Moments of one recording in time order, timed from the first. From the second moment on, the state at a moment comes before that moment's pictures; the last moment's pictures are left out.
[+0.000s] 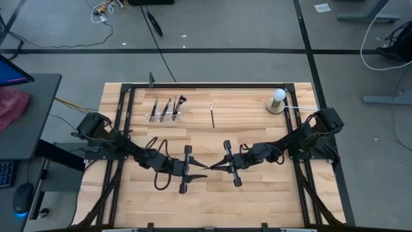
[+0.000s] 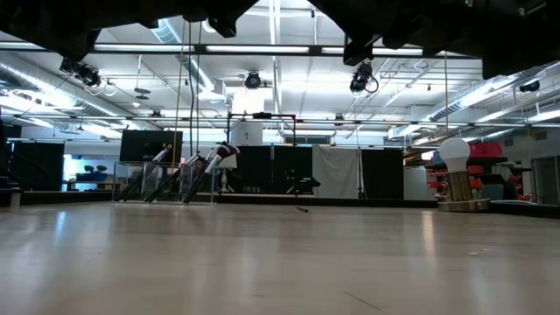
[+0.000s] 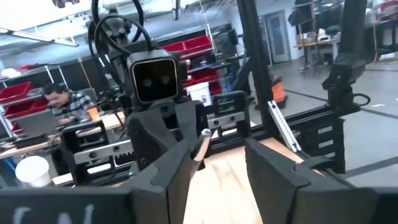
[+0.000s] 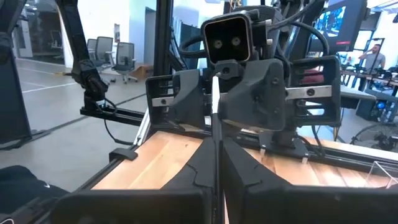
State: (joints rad) left arm -0.44 1.72 0.65 1.22 -0.31 0.28; right arm 0.35 1.68 0.61 1.13 0.07 -0.12
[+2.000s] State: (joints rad) left arm 0.29 1.10 0.90 -0.74 -0.55 -0.30; right arm 0.33 1.58 0.61 0.59 0.40 0.09
